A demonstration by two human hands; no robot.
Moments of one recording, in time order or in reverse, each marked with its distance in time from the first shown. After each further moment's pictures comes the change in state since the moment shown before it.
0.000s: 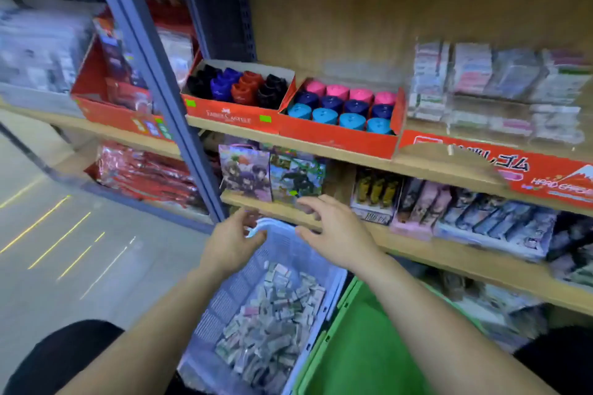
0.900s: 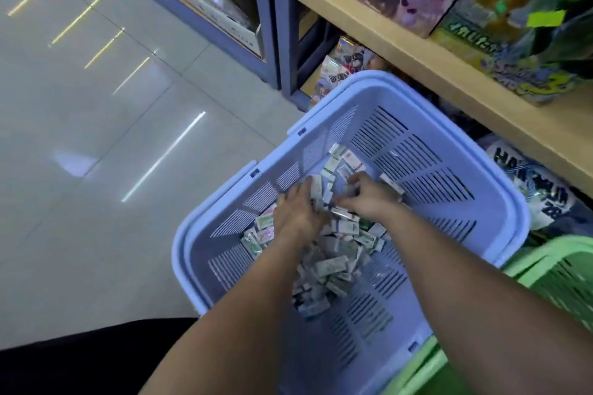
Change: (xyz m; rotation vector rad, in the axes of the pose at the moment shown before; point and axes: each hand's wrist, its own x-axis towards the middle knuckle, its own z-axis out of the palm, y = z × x) left_hand 0.048 -0.263 0.258 0.008 -0.305 -0.516; right_hand 0.101 0.163 0.369 0.081 -0.774 0.603
